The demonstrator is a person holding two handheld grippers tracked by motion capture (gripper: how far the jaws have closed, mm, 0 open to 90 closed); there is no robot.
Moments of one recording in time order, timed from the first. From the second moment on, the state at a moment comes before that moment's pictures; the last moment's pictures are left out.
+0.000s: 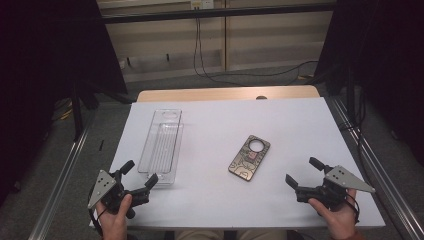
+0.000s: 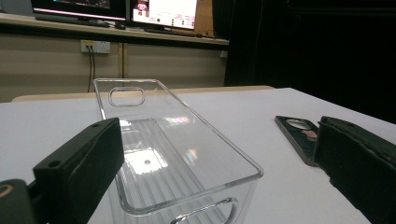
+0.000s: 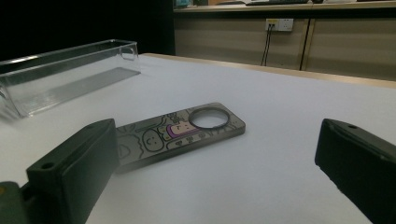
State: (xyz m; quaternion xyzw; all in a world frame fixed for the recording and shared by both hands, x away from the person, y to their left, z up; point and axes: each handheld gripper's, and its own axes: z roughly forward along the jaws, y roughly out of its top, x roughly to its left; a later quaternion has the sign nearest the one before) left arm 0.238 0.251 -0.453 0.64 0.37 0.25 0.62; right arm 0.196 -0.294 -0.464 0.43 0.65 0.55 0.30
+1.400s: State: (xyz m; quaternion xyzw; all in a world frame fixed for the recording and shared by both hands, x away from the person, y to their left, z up) left arm 0.240 0.248 -0.454 0.65 0.36 0.25 0.62; right arm 0.238 -0.247 -0.452 0.35 0.69 0.57 0.29
